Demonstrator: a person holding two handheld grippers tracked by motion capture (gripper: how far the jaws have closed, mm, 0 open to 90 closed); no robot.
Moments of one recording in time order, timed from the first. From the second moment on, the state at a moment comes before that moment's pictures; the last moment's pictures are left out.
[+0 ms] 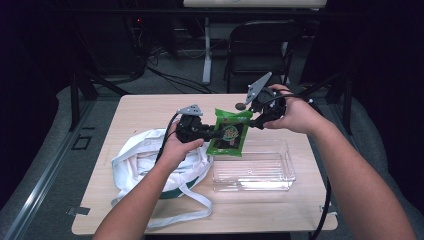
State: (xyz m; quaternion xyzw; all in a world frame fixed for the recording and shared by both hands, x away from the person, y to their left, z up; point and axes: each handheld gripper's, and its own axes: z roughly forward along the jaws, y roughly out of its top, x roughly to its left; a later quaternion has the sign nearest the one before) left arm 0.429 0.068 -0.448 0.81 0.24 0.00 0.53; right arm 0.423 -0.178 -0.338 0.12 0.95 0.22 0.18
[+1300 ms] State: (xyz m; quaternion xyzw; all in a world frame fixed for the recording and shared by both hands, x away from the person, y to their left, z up) left arm 0.418 0.052 -0.444 0.82 0.18 -0.01 0.54; right arm 0.428 -0.152 -0.358 0.10 0.97 0.19 0.10
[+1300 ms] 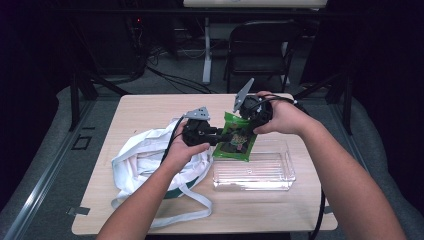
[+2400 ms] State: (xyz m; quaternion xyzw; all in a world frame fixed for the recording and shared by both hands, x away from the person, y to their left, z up) left arm 0.422 0.053 -0.448 0.82 0.22 -0.02 0.52; right arm 0.423 -0.148 -0.356 0.07 0.98 0.15 0.09
